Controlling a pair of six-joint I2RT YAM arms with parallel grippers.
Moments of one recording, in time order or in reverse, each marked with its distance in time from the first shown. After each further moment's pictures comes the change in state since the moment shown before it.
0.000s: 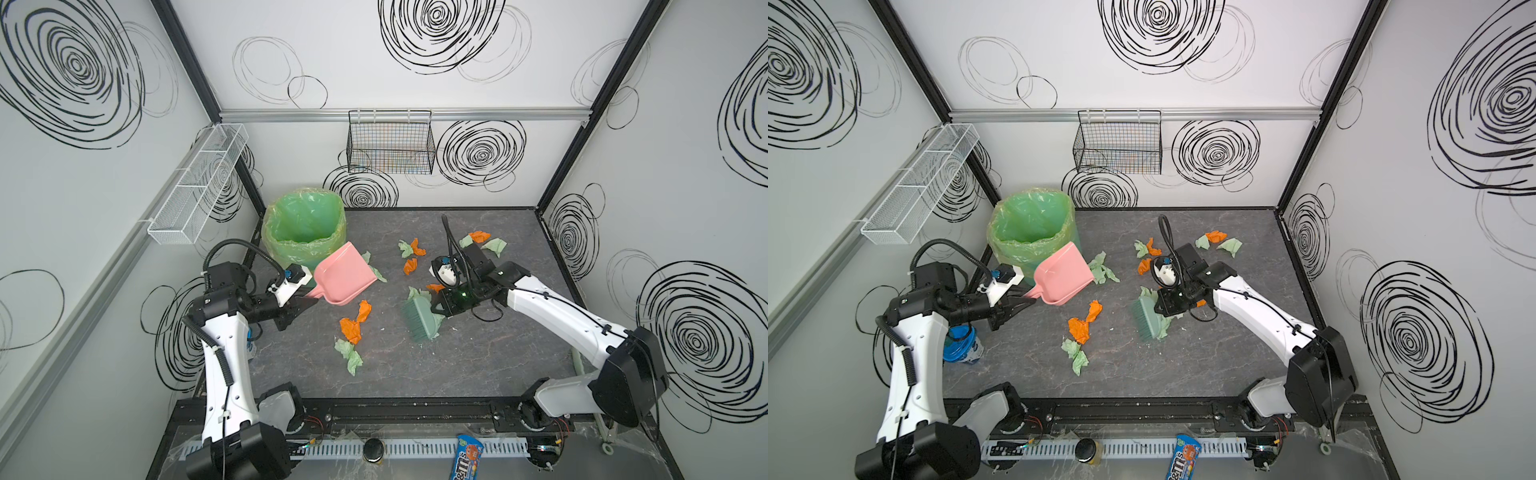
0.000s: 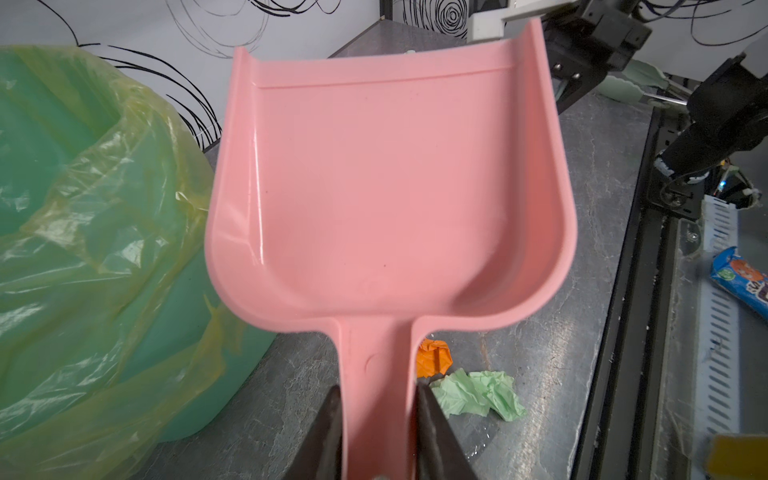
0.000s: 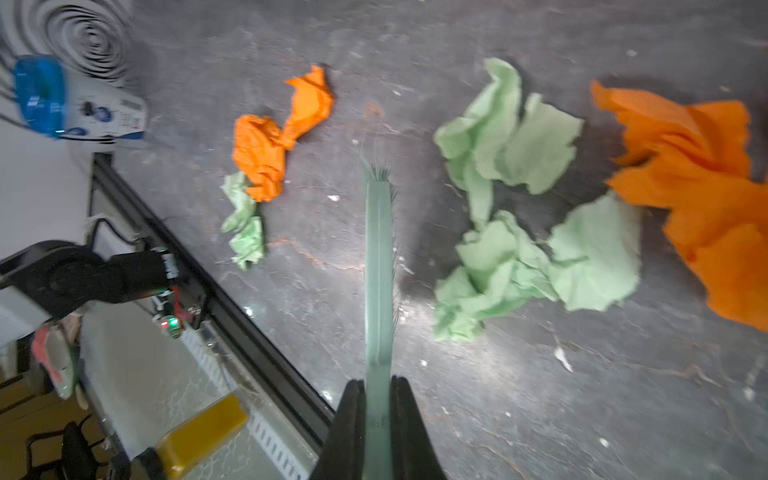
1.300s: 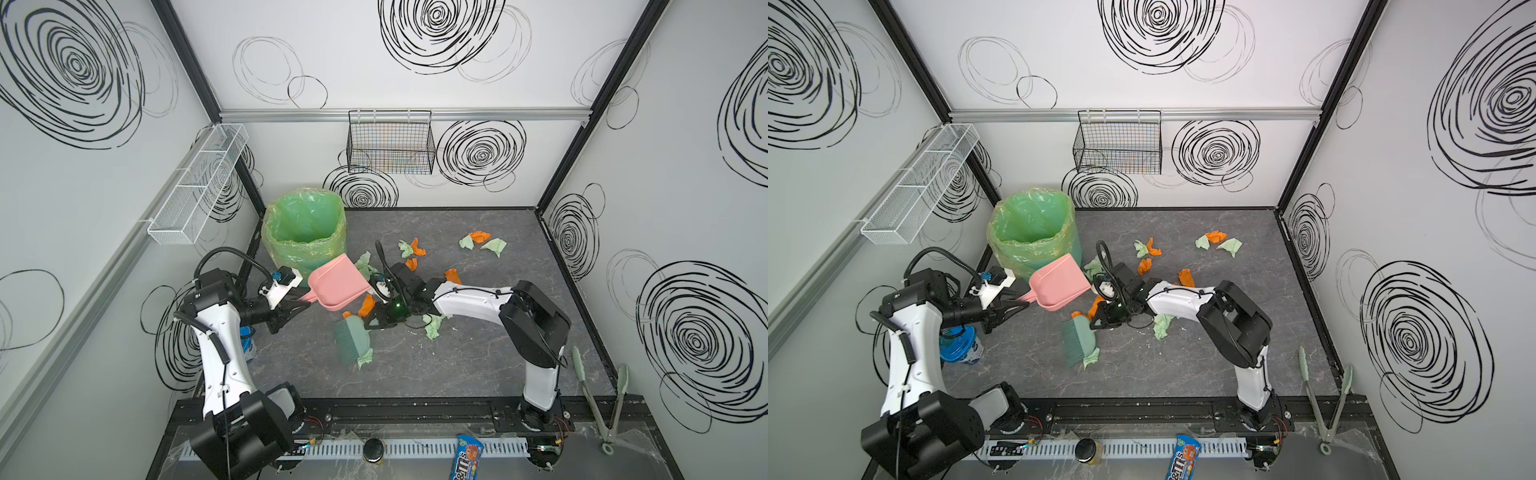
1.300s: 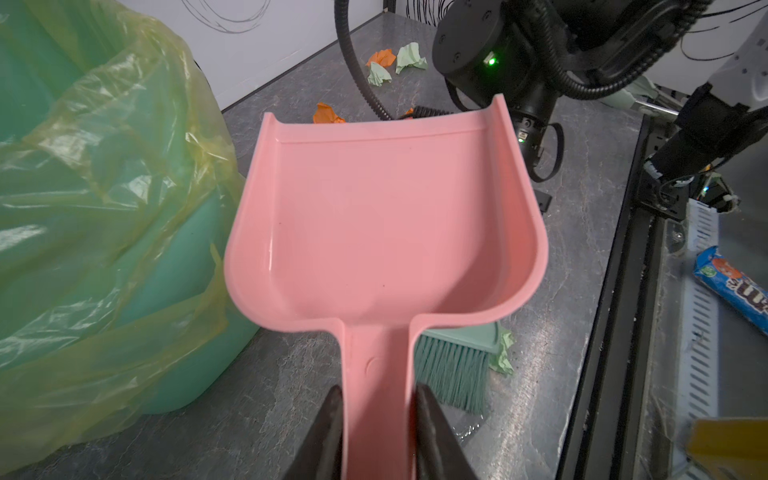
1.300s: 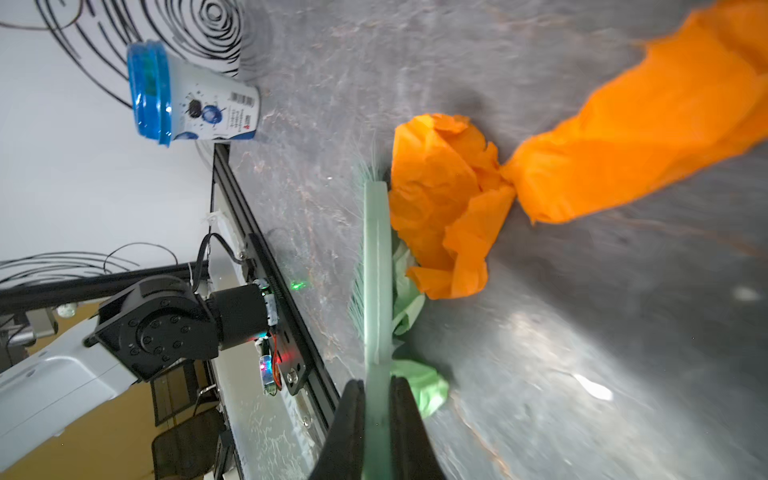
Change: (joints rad) left arm 0.129 0.100 0.001 -0.145 0.033 0.211; right arm 0.214 0.517 0.105 0.529 -0.167 0.311
